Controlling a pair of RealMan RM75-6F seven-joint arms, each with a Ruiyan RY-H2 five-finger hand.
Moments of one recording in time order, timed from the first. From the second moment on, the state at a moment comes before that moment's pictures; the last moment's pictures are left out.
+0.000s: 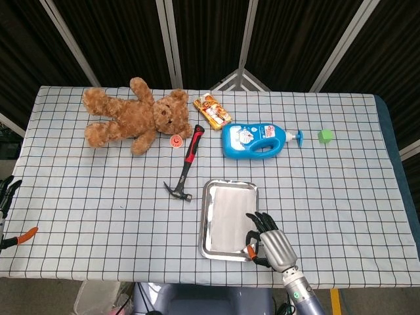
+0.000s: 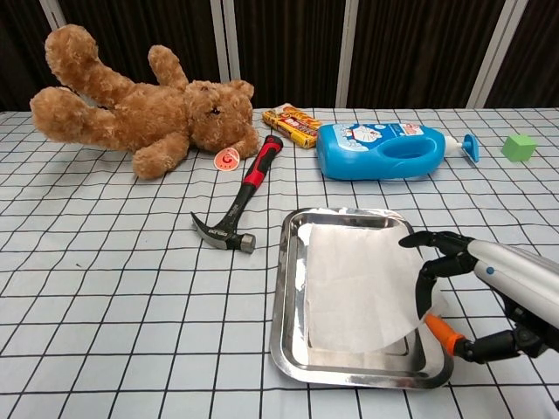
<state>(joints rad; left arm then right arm) -0.06 -1.08 -0.05 -1.61 1.50 1.53 -0.03 0.25 -1.60 -0.04 -1.70 -1.49 1.23 -0.19</state>
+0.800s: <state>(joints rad) -0.05 -1.08 -0.05 -1.62 1.51 1.53 -0.03 0.23 -1.60 -0.05 -1.73 -1.52 1.27 -0.18</state>
